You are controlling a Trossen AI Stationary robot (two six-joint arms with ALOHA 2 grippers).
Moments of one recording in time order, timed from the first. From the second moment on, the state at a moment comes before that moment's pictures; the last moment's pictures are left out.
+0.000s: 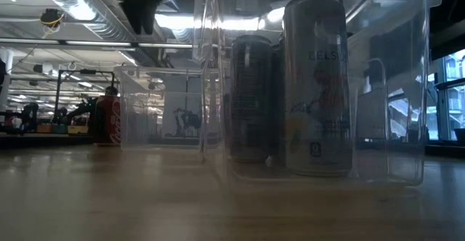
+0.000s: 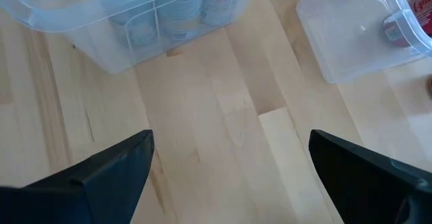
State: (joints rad) left arm 0.29 1.49 1.67 -1.57 -0.46 -0.36; right arm 0.96 1.31 1.17 -1.35 0.58 1.23
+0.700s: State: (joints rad) left arm 0.71 1.48 1.41 -1.46 -0.39 -0.48; right arm 0.96 1.31 1.17 -1.35 0.61 1.22
